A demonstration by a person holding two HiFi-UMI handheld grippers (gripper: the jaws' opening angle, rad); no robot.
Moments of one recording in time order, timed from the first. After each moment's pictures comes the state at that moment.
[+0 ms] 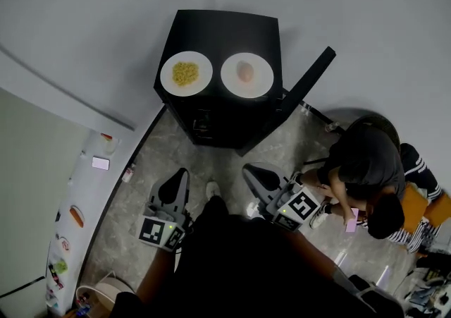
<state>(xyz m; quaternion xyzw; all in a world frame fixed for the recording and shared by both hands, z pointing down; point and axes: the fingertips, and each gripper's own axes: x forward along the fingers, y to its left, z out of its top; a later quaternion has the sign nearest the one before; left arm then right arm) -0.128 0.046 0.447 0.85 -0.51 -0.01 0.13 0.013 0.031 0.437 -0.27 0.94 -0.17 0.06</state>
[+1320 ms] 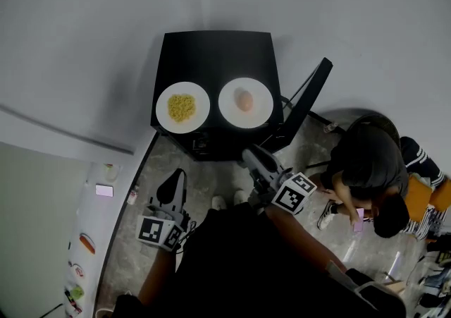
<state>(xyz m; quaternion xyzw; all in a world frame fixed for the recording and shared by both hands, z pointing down) -0.153 -0.055 0.452 0.86 -0.49 0.00 0.14 0.021 -0.104 0.460 -0.37 0.84 -0.35 0.19</state>
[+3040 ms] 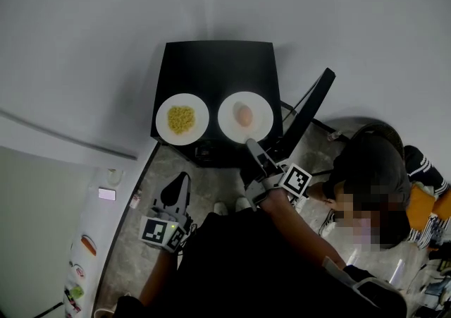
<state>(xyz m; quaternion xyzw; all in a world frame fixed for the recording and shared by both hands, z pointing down) -0.135 -0.071 0.457 0.86 -0.49 0.02 0.14 0.045 -0.160 0.486 -0.32 0.66 -0.57 0.36</state>
